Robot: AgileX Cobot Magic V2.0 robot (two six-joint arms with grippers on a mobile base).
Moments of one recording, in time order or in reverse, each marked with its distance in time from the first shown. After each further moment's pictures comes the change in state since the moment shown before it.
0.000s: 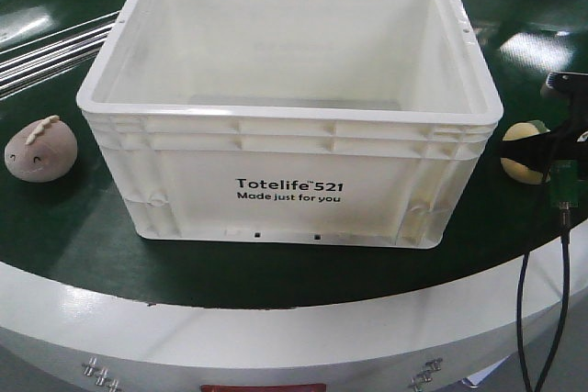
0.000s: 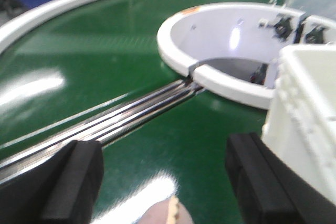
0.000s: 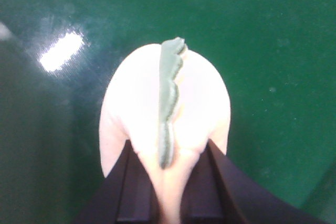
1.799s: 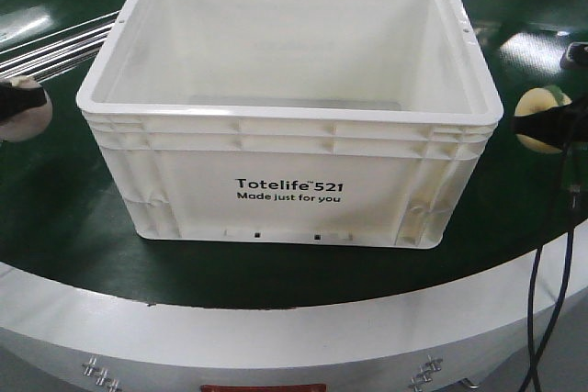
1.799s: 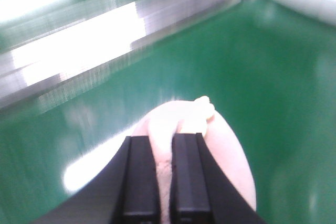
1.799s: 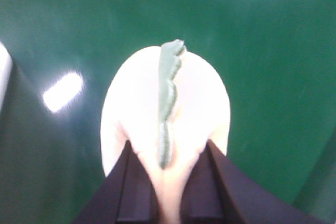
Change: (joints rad) left arm 0.023 0.445 -0.009 0.000 -0.287 -0.014; right arm 0.000 -0.154 -0.001 -0.001 -0.047 -0.041
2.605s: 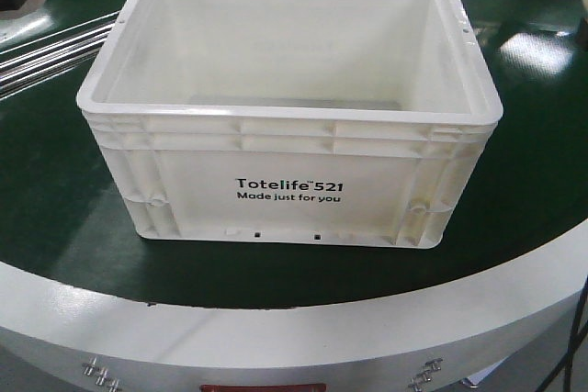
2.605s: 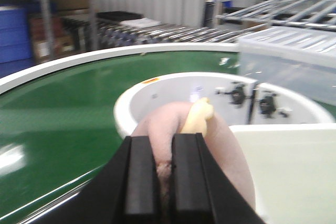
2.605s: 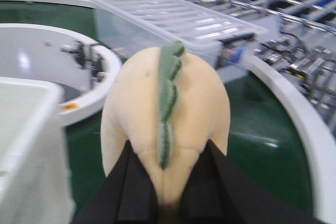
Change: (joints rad) left arm -0.247 -0.362 -0.051 0.007 -0.026 0.000; right arm 0.121 -0.478 0.003 0.000 -0.021 -0.083
